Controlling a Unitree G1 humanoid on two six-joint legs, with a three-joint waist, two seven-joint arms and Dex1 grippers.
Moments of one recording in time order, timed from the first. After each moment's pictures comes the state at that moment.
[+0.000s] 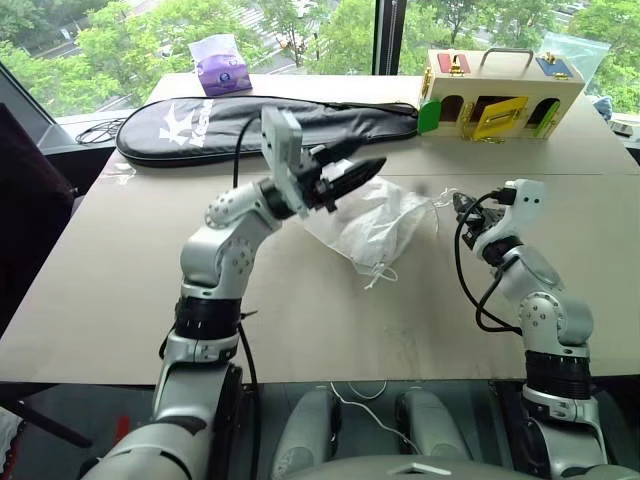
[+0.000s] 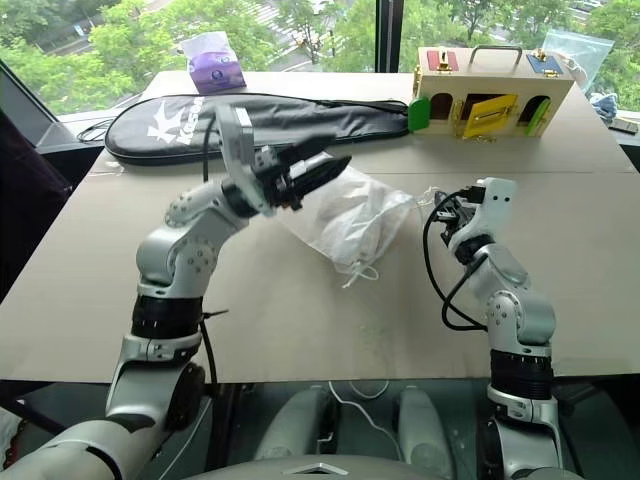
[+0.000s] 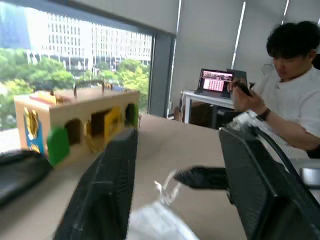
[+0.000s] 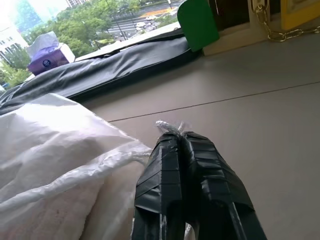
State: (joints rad) left arm -0.71 0.31 0.06 -0.03 -0.57 0.38 -0.80; right arm -0.36 -0.16 -0.21 -0.16 0.52 0.60 0.15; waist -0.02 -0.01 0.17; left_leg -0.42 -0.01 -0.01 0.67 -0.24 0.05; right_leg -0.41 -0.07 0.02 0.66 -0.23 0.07
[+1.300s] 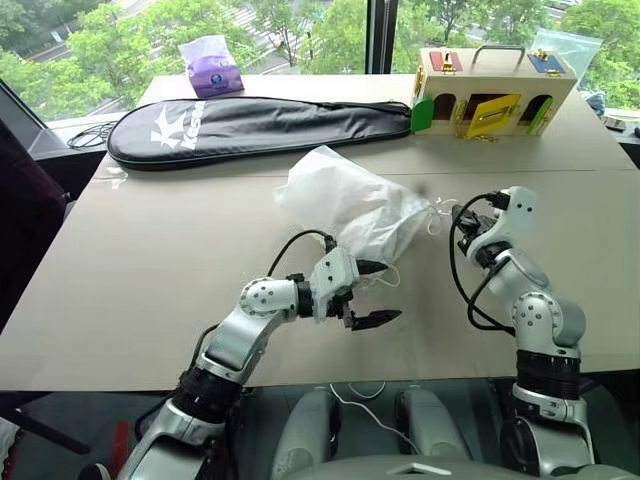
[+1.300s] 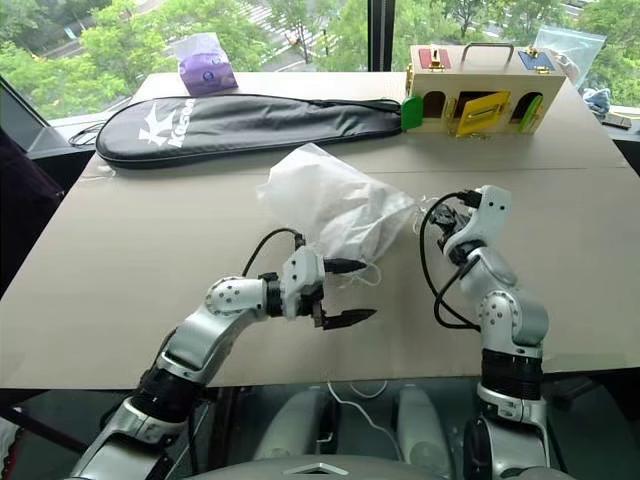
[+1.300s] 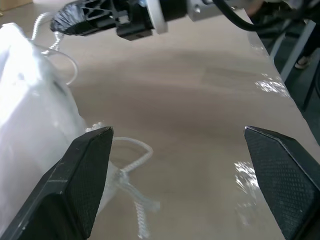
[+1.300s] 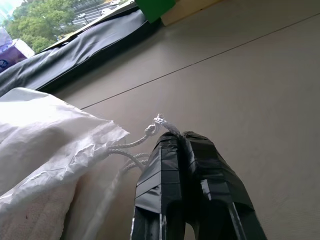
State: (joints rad) left arm -0.30 0.41 -0.31 -0.11 -0.28 0.21 -0.94; right arm -0.37 -0.09 -0.24 -0.17 0.55 0.69 0.00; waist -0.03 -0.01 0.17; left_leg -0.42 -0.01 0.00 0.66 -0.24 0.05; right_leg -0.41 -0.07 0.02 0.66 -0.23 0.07
